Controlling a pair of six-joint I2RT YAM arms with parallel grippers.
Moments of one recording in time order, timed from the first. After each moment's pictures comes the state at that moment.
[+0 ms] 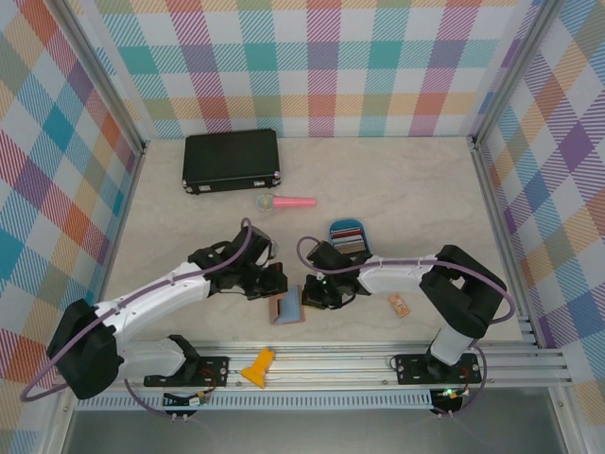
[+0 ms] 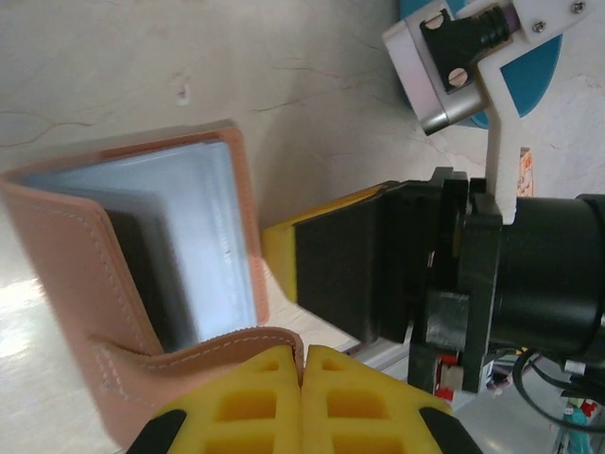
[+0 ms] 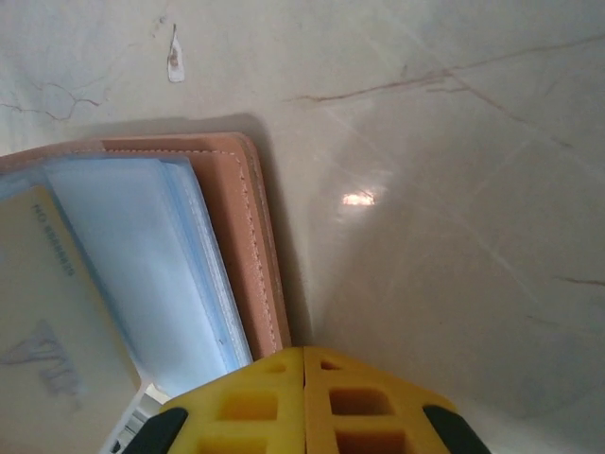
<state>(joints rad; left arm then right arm) -0.75 1.22 0.79 -0.59 0.35 -0.87 0.94 1.67 0.81 -0.22 -0.37 1.03</state>
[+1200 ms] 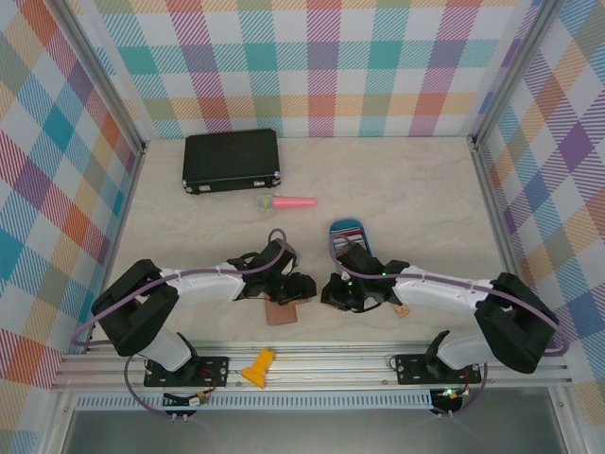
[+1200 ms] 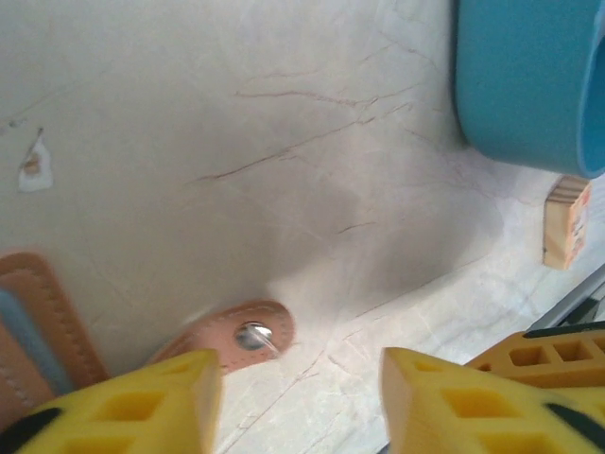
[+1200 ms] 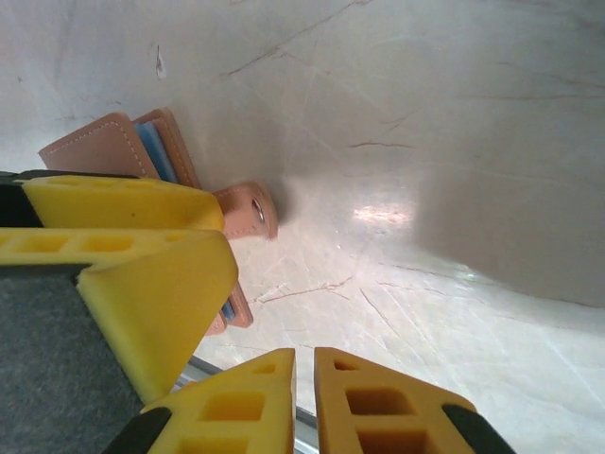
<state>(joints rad) -0.82 1.52 0.69 -0.14 0.35 -0.94 0.86 1.34 0.64 -0.31 -0.34 1.08</state>
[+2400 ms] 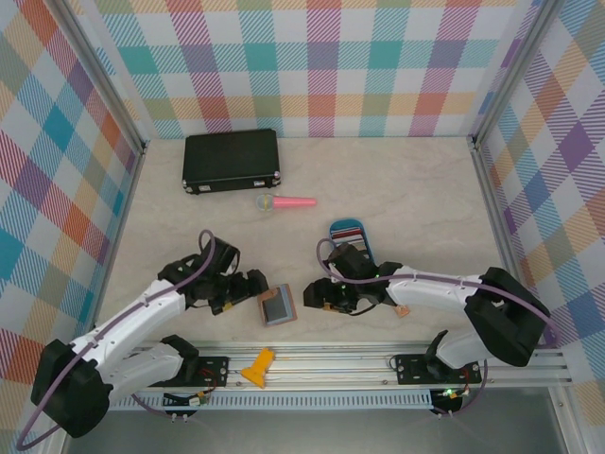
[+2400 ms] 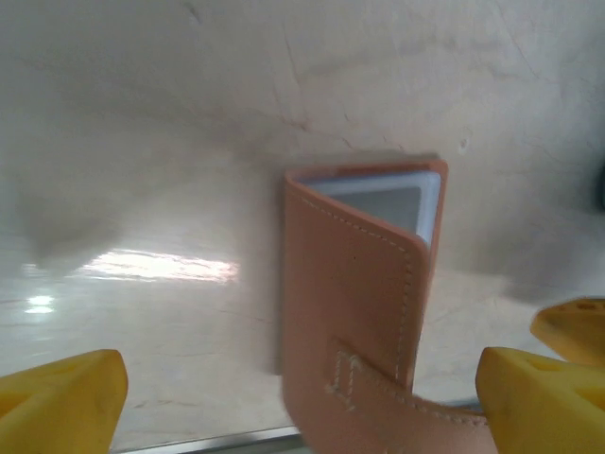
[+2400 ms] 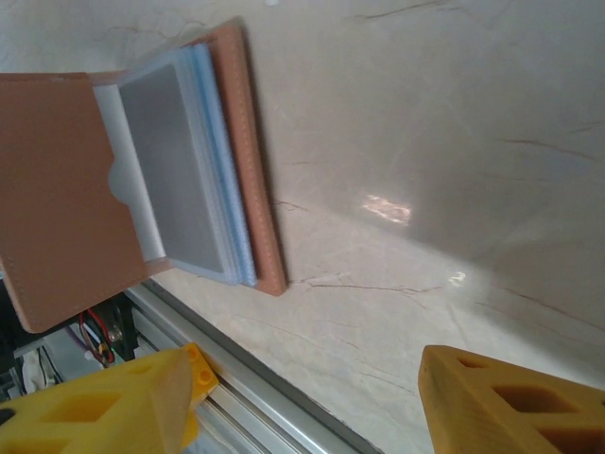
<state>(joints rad) -0.54 0.99 0.60 -0.75 0.24 -0.91 0.90 1.41 0.65 -0.20 -0.43 0.90</state>
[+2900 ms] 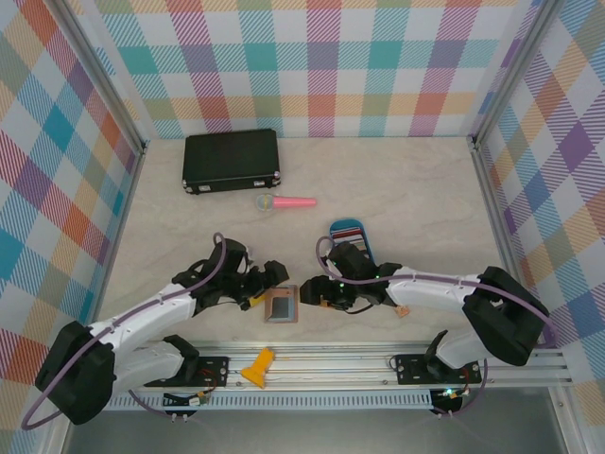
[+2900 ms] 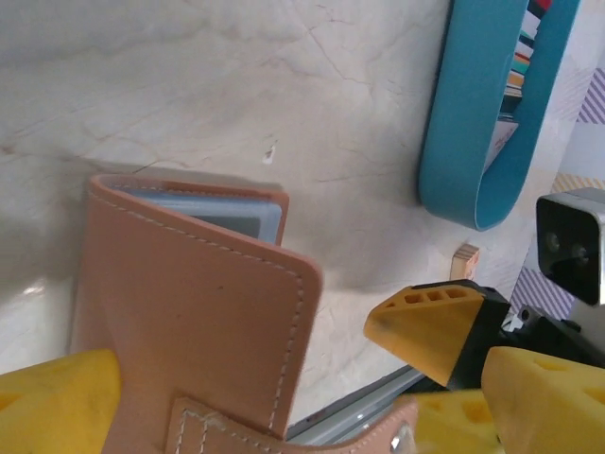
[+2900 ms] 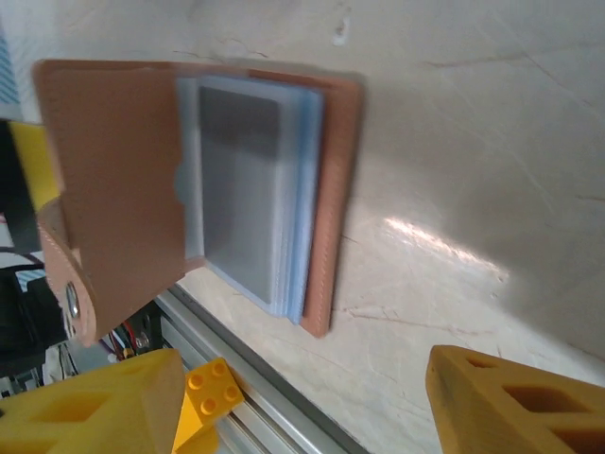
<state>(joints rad) -0.60 1.09 0.49 -0.25 0.41 -1.09 0.90 1.42 0.61 -0.06 -0.44 0.90</state>
